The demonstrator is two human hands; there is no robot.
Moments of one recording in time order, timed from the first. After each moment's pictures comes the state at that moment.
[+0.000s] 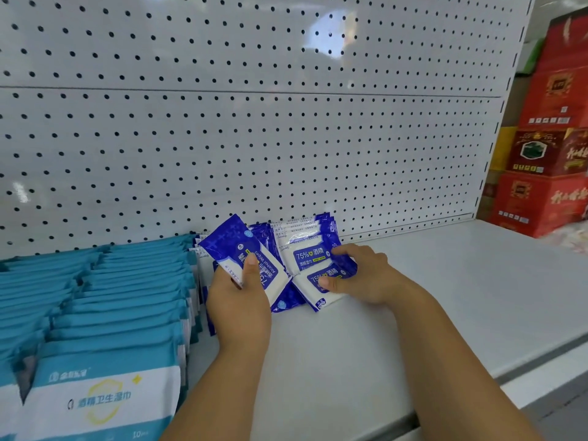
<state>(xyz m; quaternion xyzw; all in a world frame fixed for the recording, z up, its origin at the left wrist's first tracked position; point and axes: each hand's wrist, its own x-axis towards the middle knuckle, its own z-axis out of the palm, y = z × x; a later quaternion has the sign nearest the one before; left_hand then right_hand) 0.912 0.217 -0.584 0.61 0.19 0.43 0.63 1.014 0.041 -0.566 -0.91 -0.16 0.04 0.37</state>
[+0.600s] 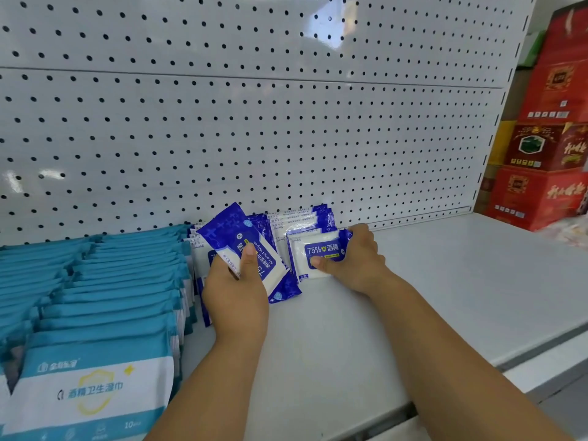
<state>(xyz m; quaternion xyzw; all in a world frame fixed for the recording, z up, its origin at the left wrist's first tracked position) 0.913 0.216 -0.585 0.62 0.19 0.43 0.63 1.033 0.063 -0.580 -0.91 -0.11 -0.08 0.39</state>
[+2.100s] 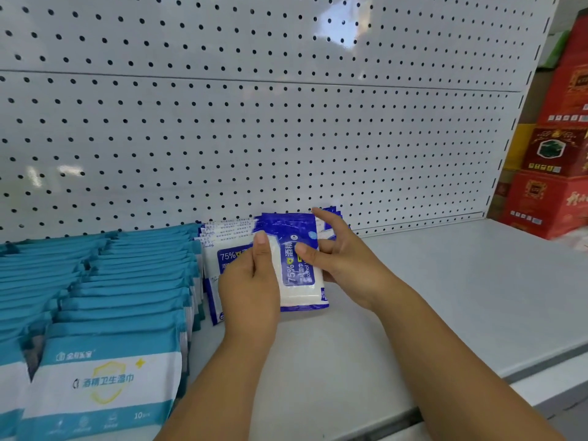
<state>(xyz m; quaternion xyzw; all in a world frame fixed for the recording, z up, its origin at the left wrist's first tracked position) 0.901 0.203 -0.565 0.67 0.14 0.39 0.62 0.987 0.080 -0.550 -0.66 -0.26 0.13 0.69</state>
